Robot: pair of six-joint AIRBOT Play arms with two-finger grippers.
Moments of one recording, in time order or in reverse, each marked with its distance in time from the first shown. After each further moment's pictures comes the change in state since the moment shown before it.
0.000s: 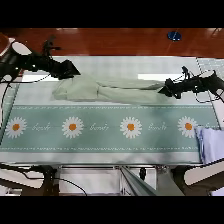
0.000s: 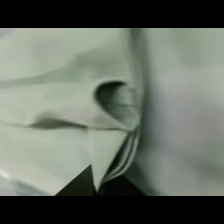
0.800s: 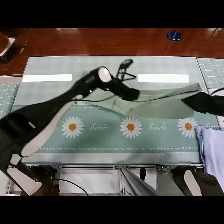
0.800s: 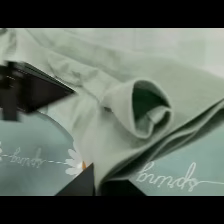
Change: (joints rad) left arm -0.684 -0.205 0.103 -0.057 0.277 -0.080; right arm -0.054 1.131 -0.431 -0.149 0.170 0.068
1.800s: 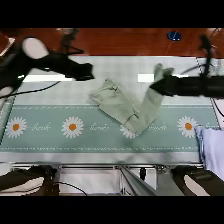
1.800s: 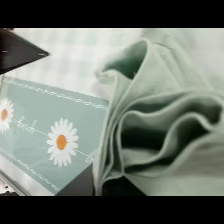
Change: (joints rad) left arm 0.467 0.562 -0.281 0.233 -0.215 -0.118; right arm 0.446 -0.388 0.232 0.154 -0.210 0.024
